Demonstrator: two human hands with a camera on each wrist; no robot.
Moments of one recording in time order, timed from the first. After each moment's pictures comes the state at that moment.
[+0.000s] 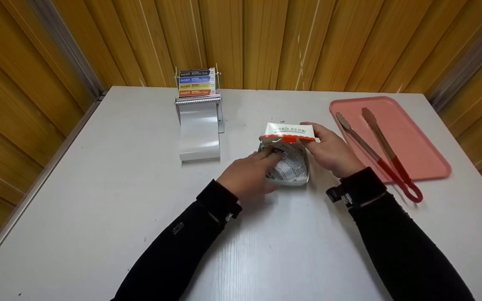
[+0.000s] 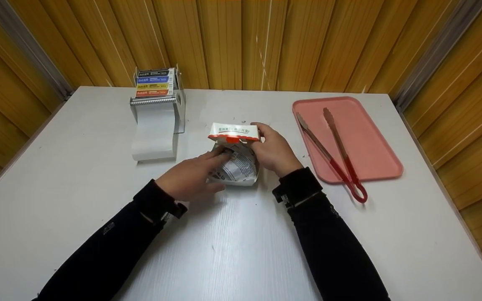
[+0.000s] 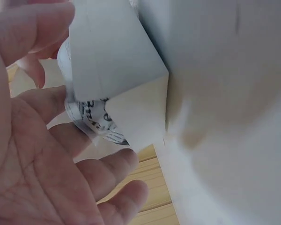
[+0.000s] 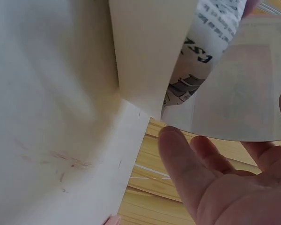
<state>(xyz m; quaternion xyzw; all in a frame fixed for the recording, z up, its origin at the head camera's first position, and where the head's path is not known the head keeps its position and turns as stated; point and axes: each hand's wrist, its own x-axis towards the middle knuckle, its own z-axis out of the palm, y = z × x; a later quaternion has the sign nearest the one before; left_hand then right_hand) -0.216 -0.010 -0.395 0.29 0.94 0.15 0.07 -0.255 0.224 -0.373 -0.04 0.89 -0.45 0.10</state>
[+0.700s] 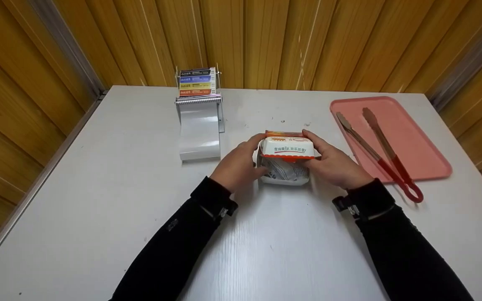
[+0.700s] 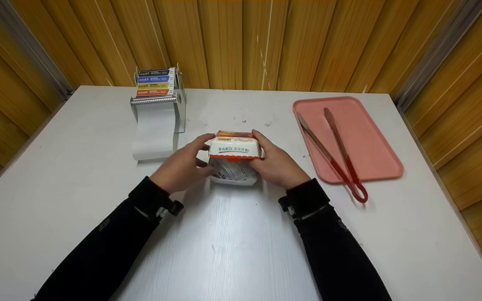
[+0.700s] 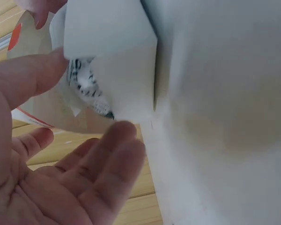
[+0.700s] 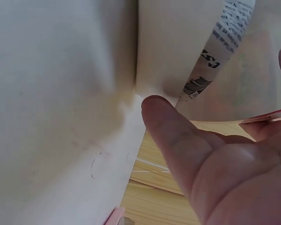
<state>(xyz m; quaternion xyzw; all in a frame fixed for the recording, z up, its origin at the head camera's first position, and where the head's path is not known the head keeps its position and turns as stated) -0.231 -0.026 -0.397 0.15 0.92 0.35 0.07 -0.232 0.237 -0.385 -0.10 0.89 -0.42 0.15</state>
